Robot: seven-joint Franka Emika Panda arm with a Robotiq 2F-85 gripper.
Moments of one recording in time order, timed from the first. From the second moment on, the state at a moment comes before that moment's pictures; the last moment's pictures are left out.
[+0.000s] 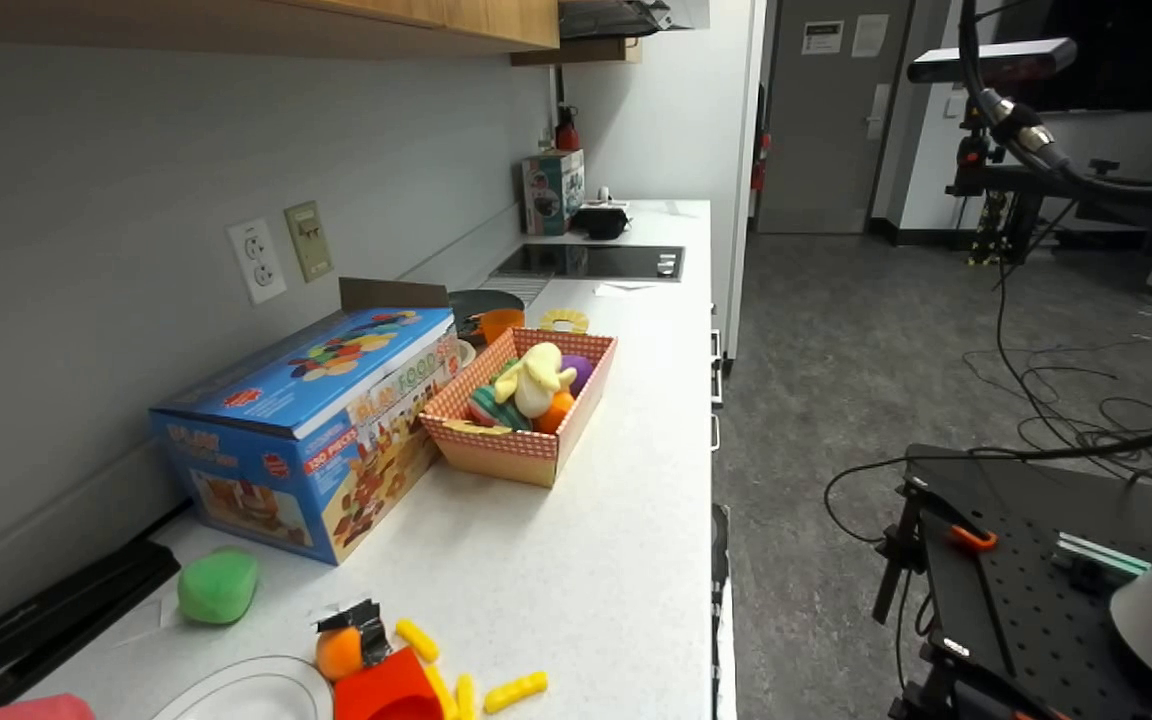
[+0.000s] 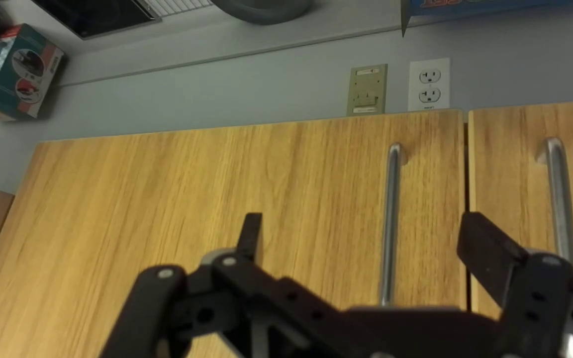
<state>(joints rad) -0.14 -0.21 0.02 -1.86 -0.32 2.54 0.21</state>
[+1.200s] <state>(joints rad) -0.14 -0.17 0.02 -1.86 -0.38 2.58 0.38</state>
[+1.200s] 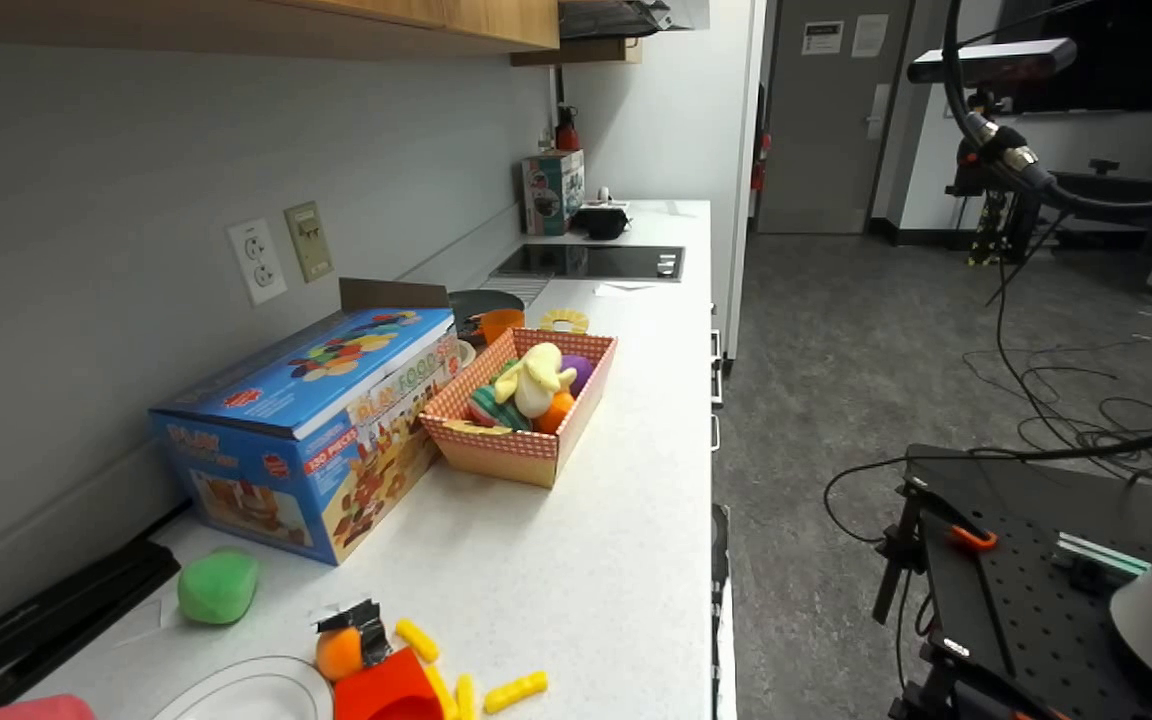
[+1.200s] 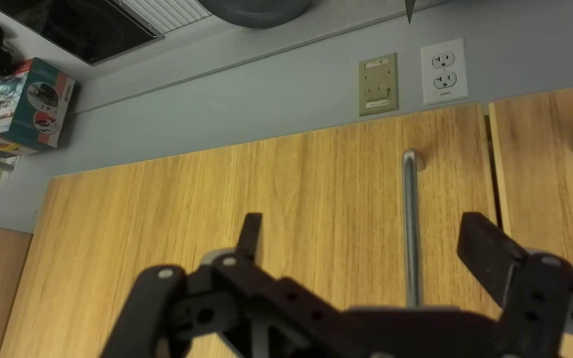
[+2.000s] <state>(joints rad) -0.14 -0.17 0.02 -1.86 -0.34 2.58 0.38</state>
